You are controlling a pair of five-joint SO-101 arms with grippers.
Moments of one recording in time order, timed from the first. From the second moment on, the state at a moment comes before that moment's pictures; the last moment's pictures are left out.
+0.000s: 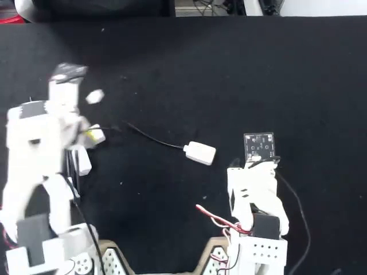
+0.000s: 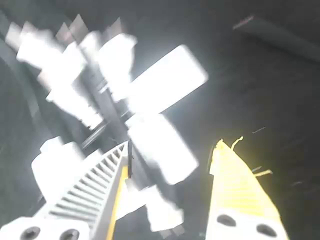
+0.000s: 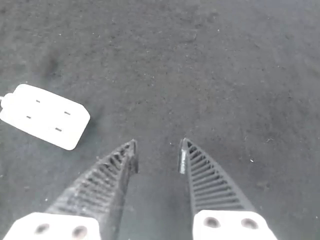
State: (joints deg) left arm -19.9 -14.6 24.4 71.8 -25.9; right arm 7.3 -101.7 96.0 57.9 8.0
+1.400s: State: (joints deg) left arm -30.0 15.3 8.2 60.5 -2.0; right arm 6.9 -101.7 96.0 58.4 7.9
